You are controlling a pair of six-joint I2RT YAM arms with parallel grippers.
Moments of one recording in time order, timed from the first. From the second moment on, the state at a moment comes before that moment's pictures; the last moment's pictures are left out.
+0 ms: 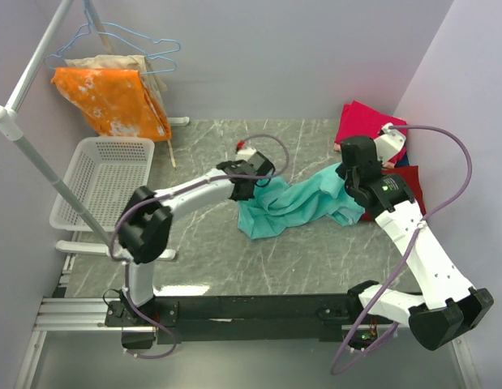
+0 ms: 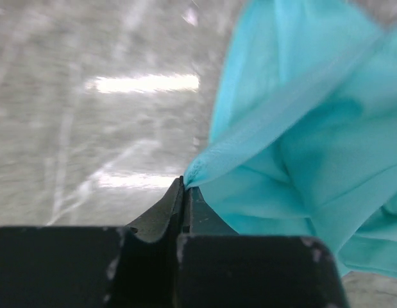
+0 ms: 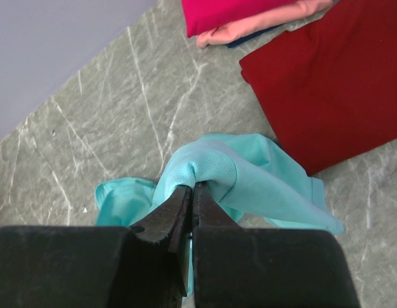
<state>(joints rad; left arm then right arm) -0.81 1.95 1.54 -0.71 -0.51 -0.65 0.39 1.12 1.25 -0.77 0.66 0.80</state>
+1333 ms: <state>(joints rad) -0.53 1.21 1.84 -1.01 -0.80 -0.55 0.28 1.02 1.62 -0.74 0.52 0.60</state>
